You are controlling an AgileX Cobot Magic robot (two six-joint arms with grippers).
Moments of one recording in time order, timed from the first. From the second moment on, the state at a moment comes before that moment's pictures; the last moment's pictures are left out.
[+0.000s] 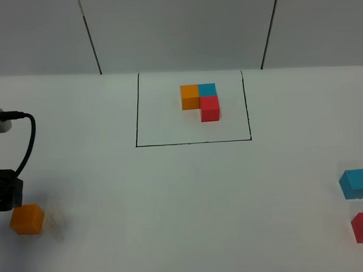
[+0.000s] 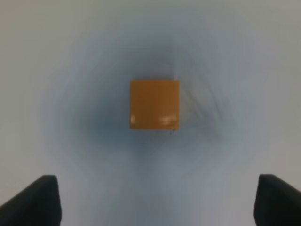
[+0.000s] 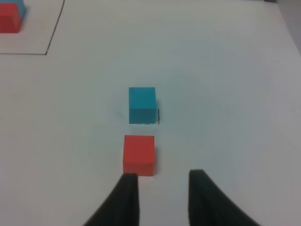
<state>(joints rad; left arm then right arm) -0.04 1.26 -0.79 0.03 0.74 -0.08 0.03 -0.01 -0.50 -0.06 1.07 -0.04</state>
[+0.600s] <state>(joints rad) -0.04 1.56 -0.73 0.03 0.49 -0.09 0.03 -0.01 -0.50 -0.06 1.07 -0.04</state>
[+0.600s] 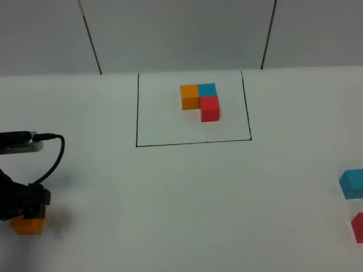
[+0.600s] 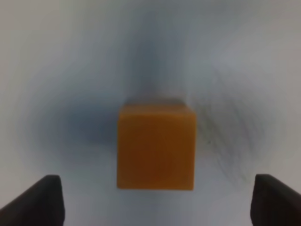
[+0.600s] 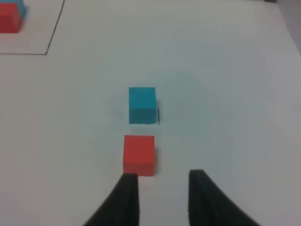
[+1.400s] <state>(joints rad) -0.04 1.72 -0.73 0.03 0.32 -0.09 0.03 -0.01 -0.50 -0.06 1.07 -0.04</state>
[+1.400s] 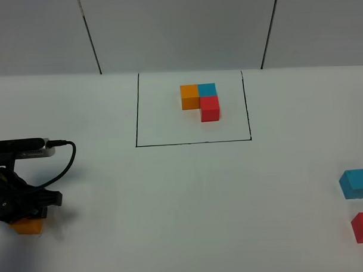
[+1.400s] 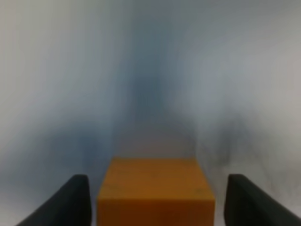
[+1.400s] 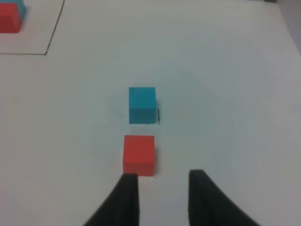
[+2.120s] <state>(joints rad) -0.38 1.72 -1.13 -0.03 0.59 0.70 0.03 -0.01 -0.50 -0.06 1.07 -0.04</state>
